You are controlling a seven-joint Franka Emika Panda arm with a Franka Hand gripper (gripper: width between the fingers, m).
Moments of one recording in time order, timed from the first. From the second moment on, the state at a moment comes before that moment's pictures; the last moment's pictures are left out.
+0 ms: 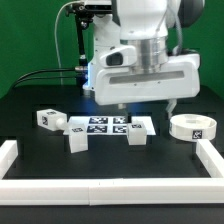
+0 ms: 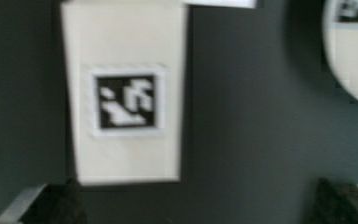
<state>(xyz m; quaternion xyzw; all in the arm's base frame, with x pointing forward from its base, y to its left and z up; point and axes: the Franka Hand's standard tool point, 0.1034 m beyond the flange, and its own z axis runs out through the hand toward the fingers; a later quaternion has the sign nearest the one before) 0.440 0.061 0.056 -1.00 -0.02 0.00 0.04</state>
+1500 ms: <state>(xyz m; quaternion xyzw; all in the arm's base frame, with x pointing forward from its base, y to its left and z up) 0.413 0.125 0.041 -0.98 -0.19 -0.01 0.04</state>
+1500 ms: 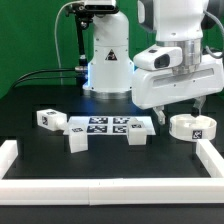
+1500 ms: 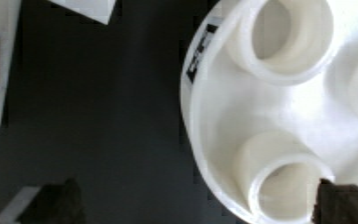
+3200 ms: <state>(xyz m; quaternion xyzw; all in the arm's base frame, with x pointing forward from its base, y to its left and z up) 0.439 0.087 0.078 -0.96 -0.26 0.06 0.06</state>
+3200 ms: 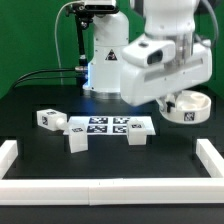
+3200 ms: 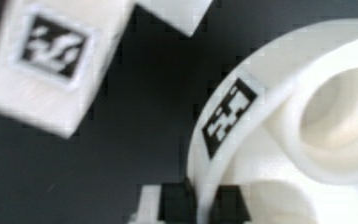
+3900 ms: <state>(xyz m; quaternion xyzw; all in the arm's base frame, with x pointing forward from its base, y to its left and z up) 0.463 0.078 0.075 -0.96 -0.28 0.07 0.05</state>
